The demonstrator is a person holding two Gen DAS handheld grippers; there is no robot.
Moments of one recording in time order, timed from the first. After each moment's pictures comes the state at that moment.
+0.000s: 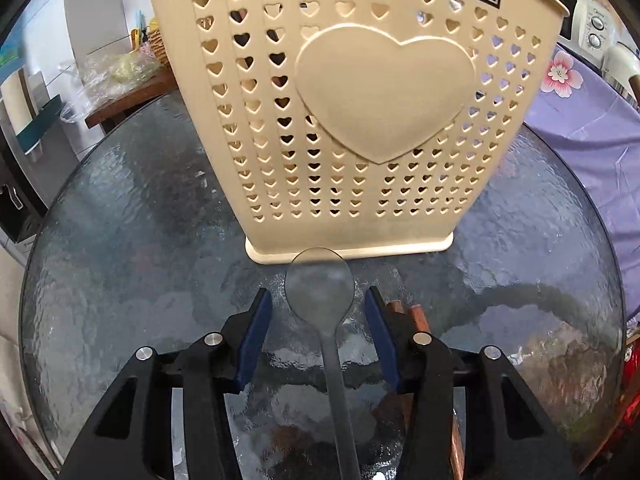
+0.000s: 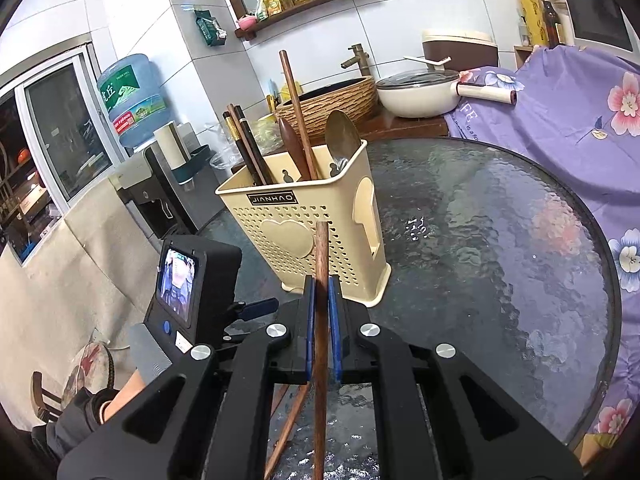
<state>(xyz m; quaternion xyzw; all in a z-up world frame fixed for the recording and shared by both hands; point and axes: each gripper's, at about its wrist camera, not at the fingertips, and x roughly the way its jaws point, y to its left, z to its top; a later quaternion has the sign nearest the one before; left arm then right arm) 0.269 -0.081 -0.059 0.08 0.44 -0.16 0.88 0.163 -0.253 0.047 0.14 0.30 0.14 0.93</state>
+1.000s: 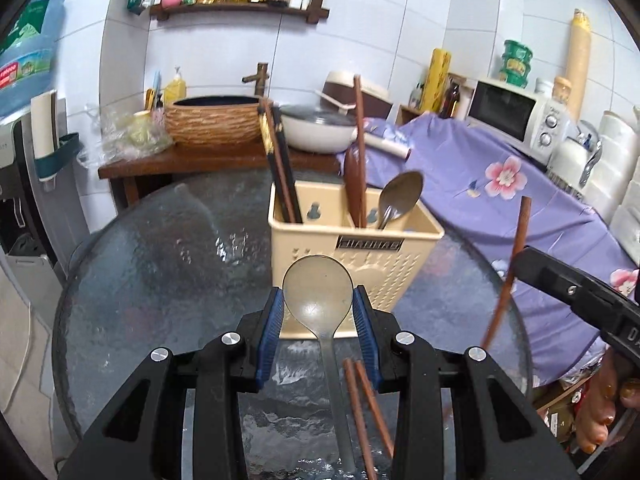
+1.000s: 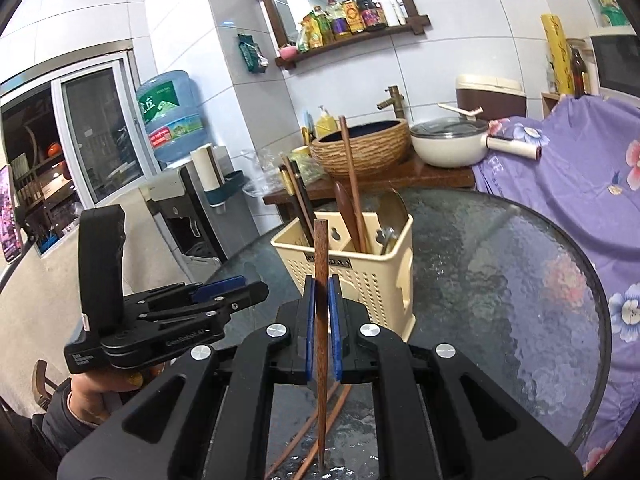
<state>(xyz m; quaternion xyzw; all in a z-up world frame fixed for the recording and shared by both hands) 0.213 -0.031 0.068 -0.01 0.30 -0.22 0.93 0.145 -0.238 0.111 0.11 0.24 0.18 0.95</state>
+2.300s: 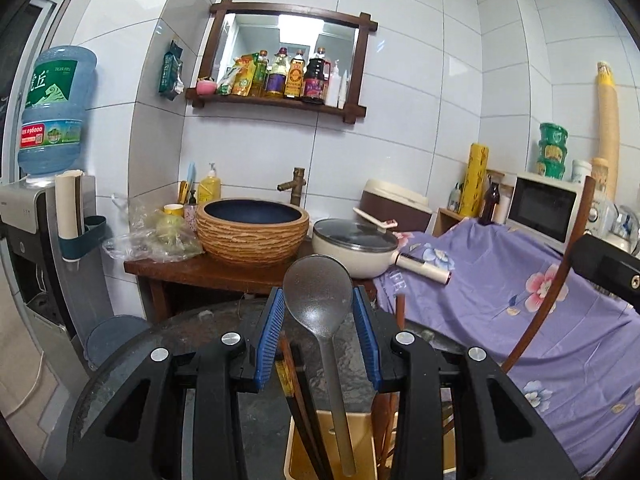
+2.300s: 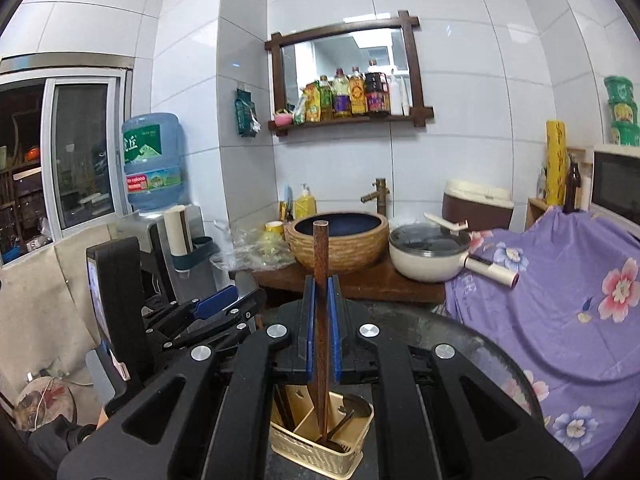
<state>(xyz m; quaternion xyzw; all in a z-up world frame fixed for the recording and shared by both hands) 0.297 -0.052 0.151 -0.05 0.15 -0.14 0.98 0.225 -0.226 0.222 0.04 0.14 0.12 0.98</state>
